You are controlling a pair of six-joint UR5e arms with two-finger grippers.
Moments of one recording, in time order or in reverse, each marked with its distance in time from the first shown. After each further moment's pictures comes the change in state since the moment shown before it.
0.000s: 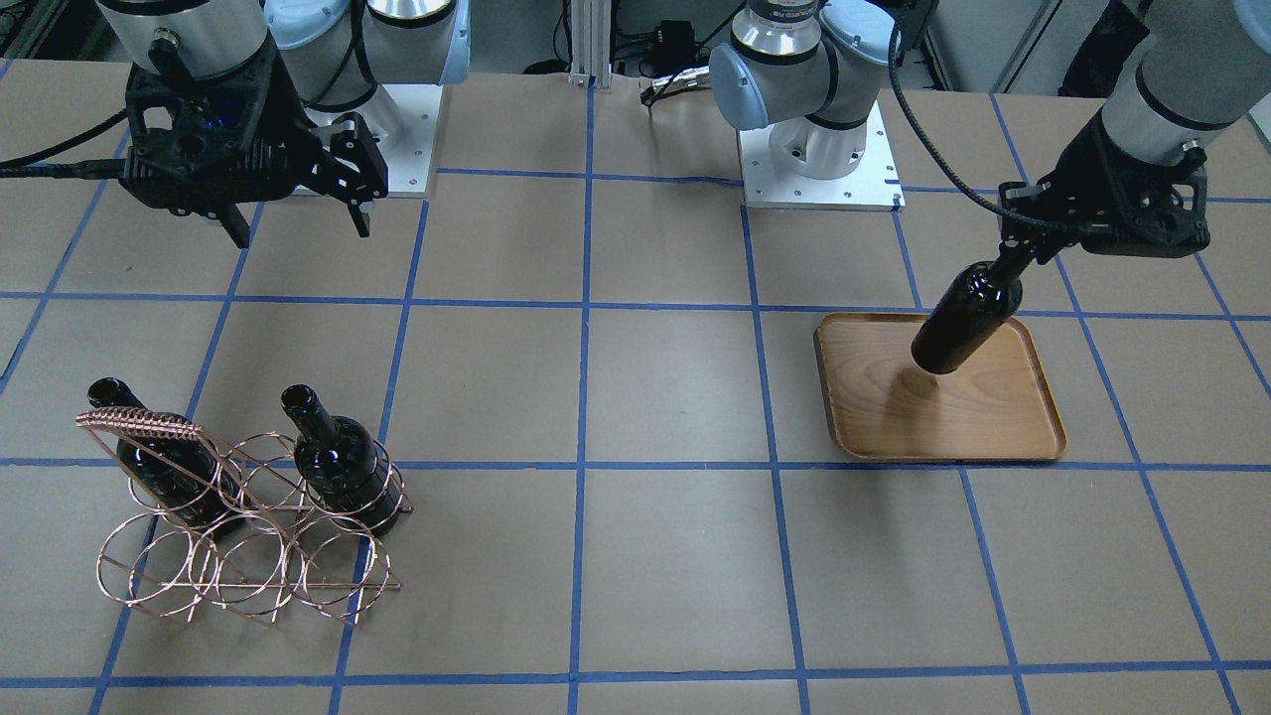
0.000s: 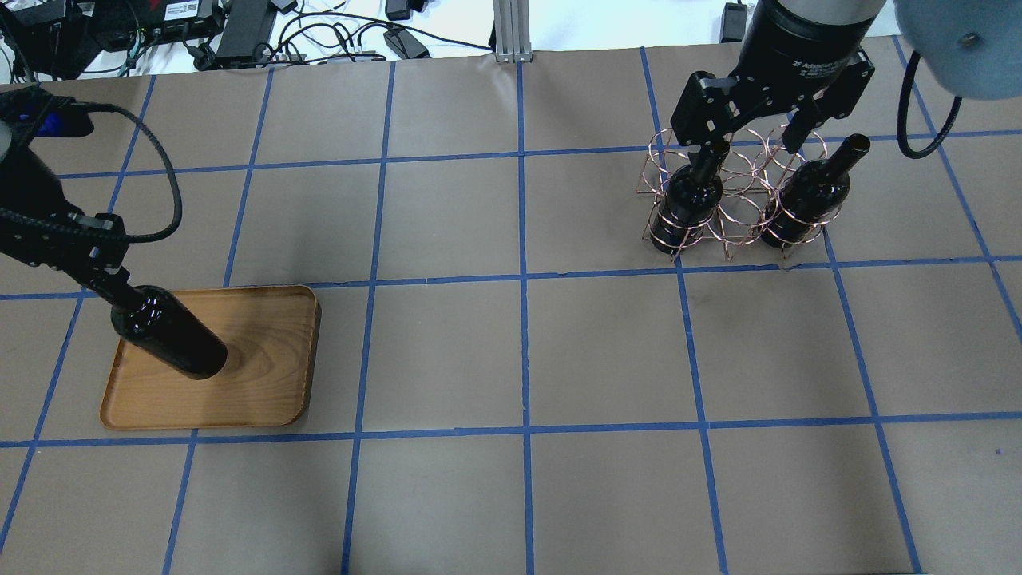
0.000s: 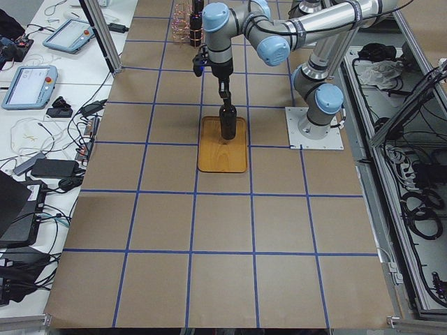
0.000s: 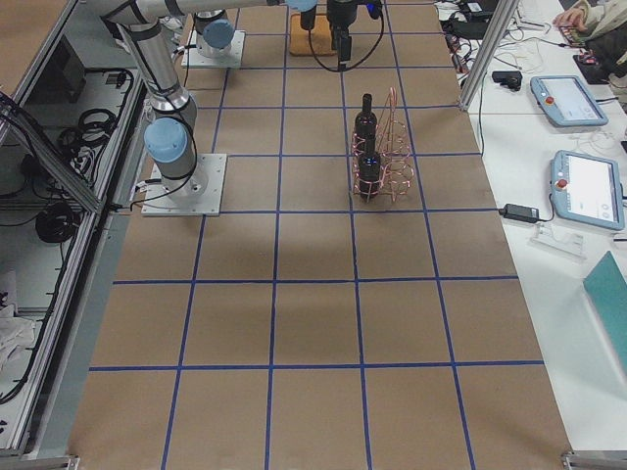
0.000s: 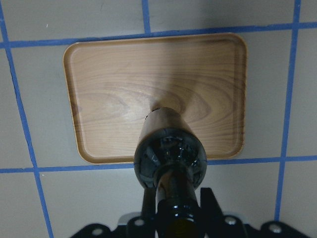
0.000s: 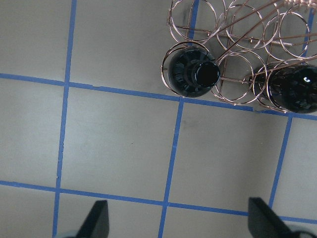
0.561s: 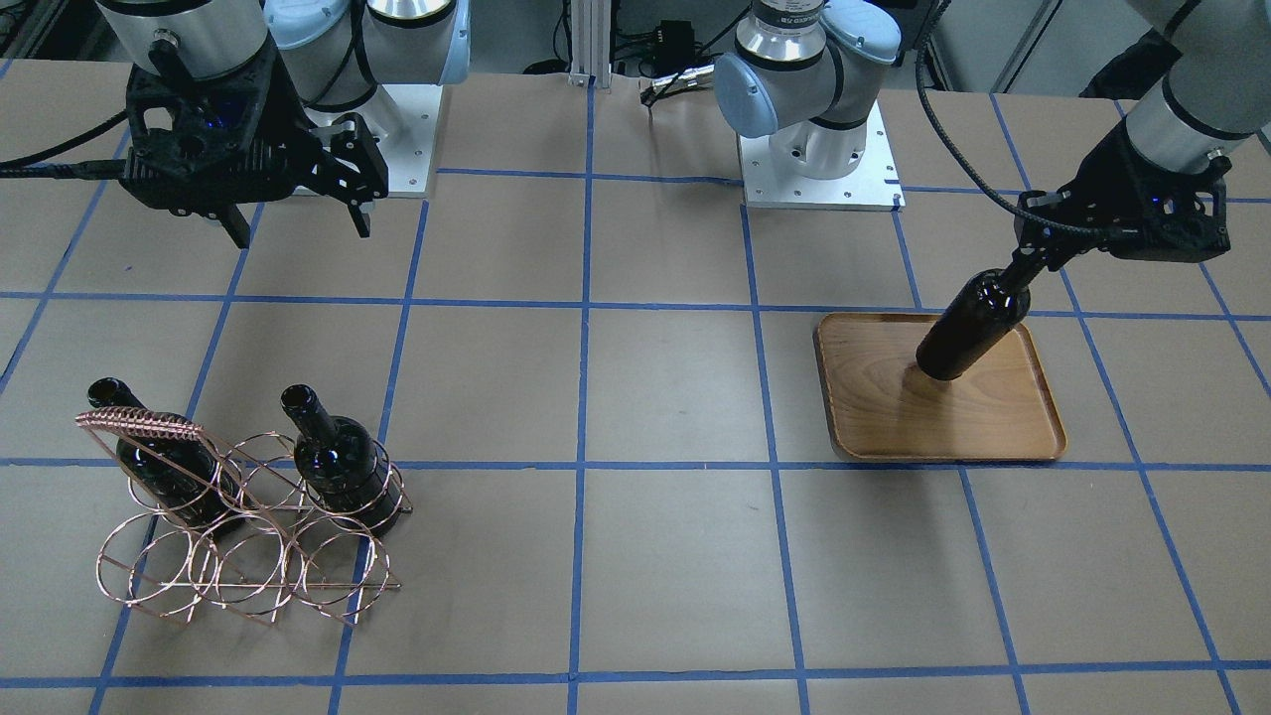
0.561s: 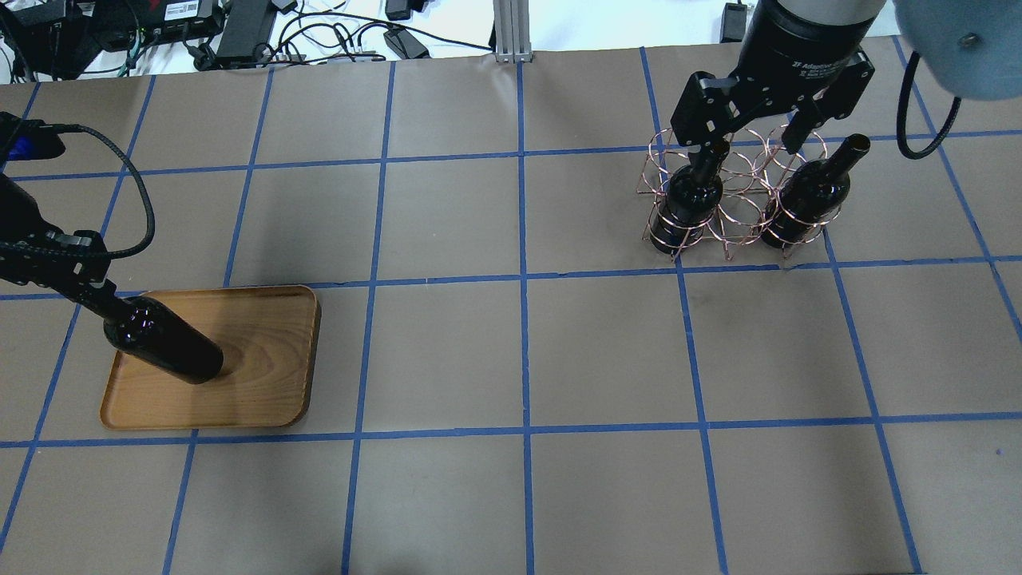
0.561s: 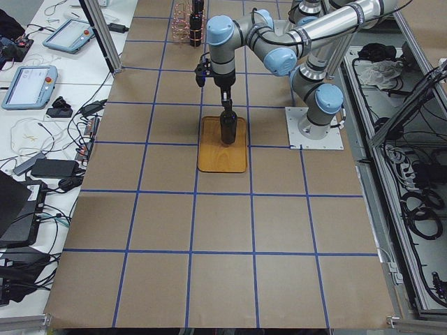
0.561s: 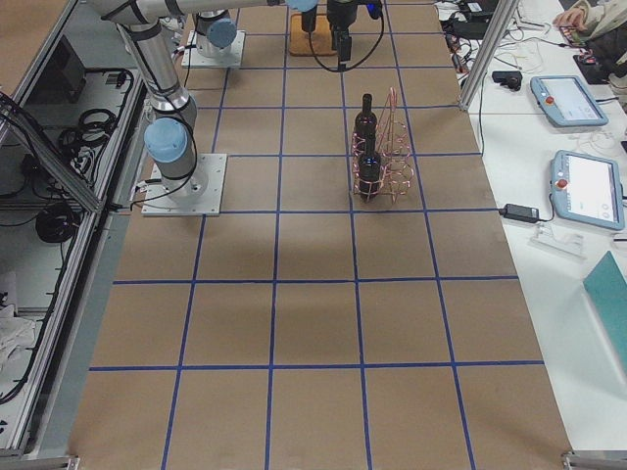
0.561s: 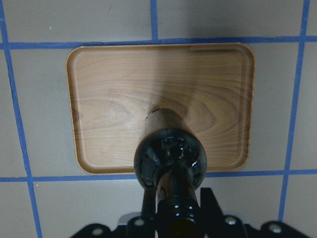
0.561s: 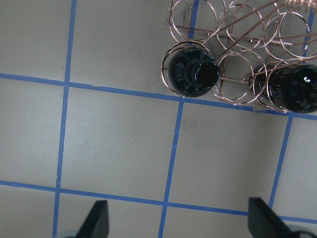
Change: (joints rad) left arm 0.043 -0.013 -0.022 0.064 -0.048 0.017; right arm 0.000 0.000 0.000 0.000 0.000 0.001
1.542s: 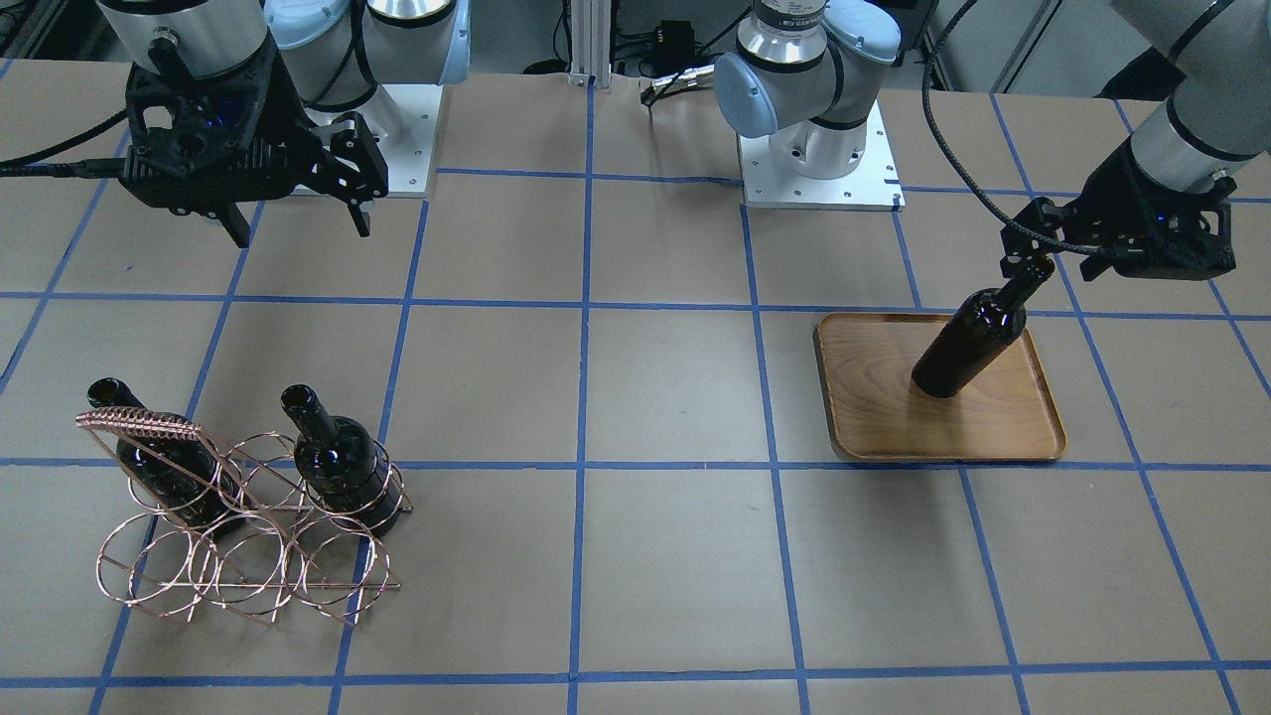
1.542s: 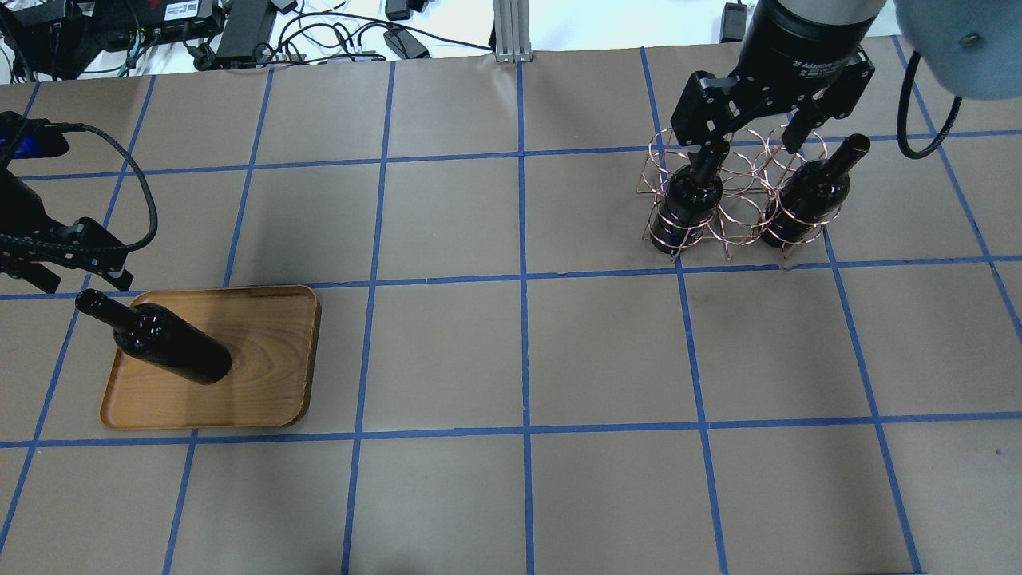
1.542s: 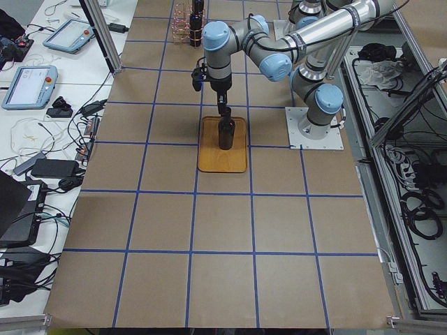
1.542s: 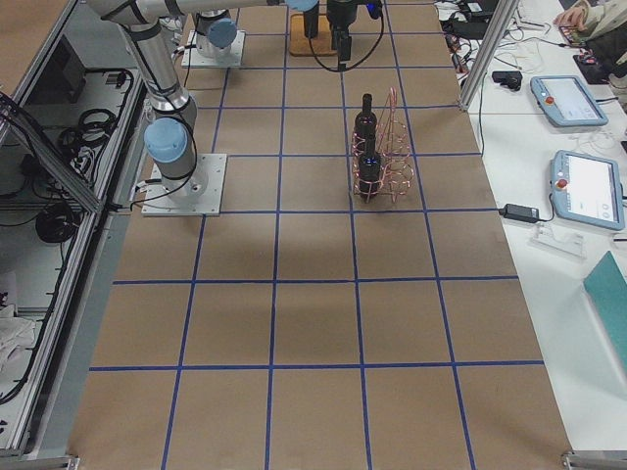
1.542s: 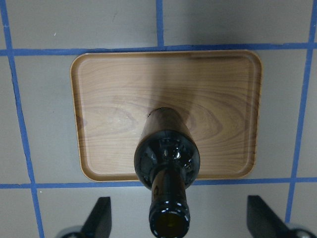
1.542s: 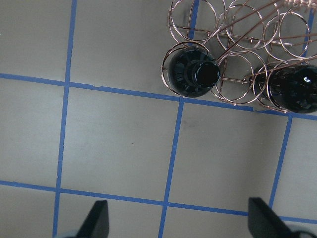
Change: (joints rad) left arm -0.007 -0.023 0.012 0.019 0.005 -0.006; right arm 0.000 -0.001 0.000 0.000 0.001 -0.001
